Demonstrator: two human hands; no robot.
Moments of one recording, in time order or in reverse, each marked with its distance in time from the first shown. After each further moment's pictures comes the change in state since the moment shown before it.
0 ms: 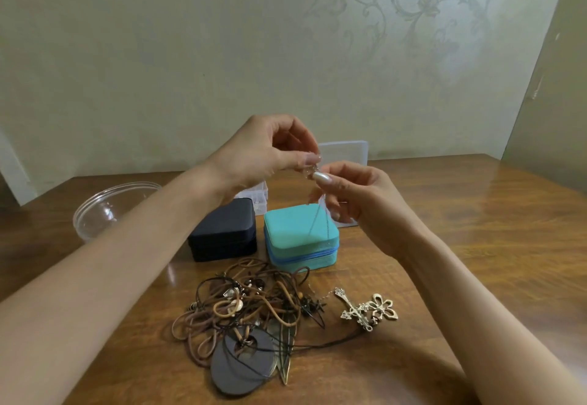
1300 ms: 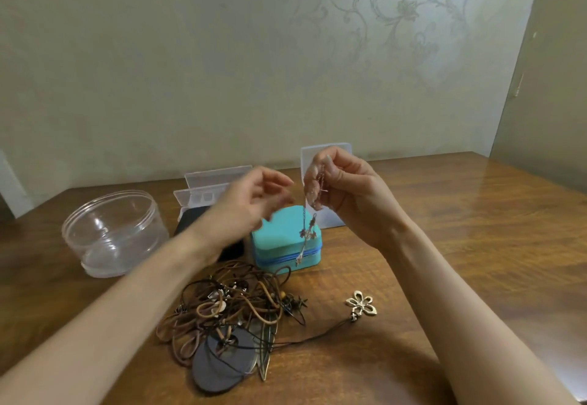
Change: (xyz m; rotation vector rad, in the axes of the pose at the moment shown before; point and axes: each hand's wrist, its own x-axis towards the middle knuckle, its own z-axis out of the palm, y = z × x) left_hand -0.036 -0.025 0.030 -0.078 -0.012 -0.194; right_hand 0.001 0.000 -0.016 0.267 -0.183 -0.176
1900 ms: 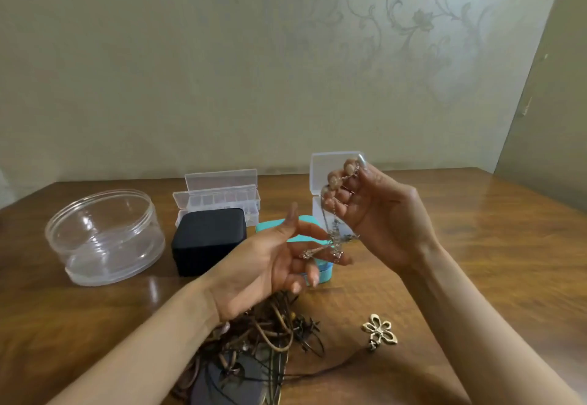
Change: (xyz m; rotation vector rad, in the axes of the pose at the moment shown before) left_hand -0.009 -0.031 0.019 -0.798 -0.326 -0.229; right_hand 0.002 0.001 0.002 0.263 0.129 0.044
